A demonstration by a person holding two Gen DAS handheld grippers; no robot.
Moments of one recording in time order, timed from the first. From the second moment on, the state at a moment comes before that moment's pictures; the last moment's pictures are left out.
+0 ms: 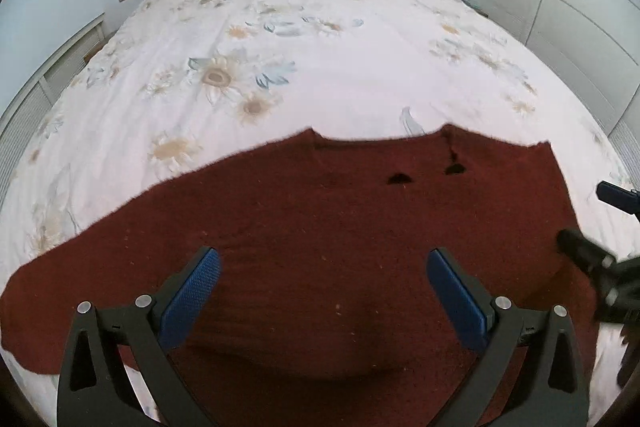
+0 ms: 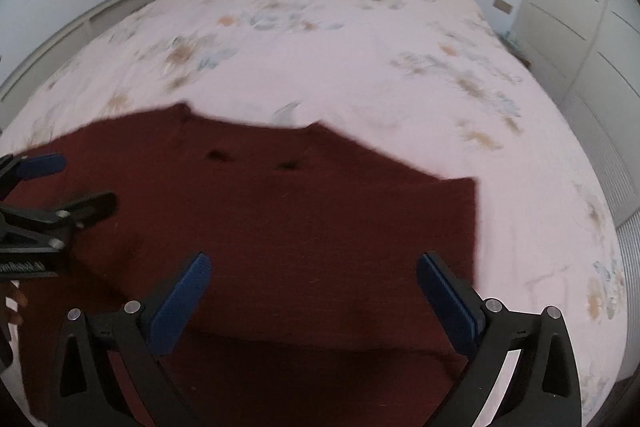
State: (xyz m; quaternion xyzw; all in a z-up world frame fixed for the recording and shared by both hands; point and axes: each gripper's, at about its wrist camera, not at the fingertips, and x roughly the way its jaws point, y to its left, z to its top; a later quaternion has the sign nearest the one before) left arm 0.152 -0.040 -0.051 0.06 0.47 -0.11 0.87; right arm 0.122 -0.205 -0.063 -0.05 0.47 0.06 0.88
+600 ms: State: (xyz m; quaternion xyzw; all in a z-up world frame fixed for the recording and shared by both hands) left arm 0.141 0.001 -0.127 0.07 0.52 -0.09 0.84; right arm 0.117 -0.283 -0.133 0.00 0.52 -0.01 0.85
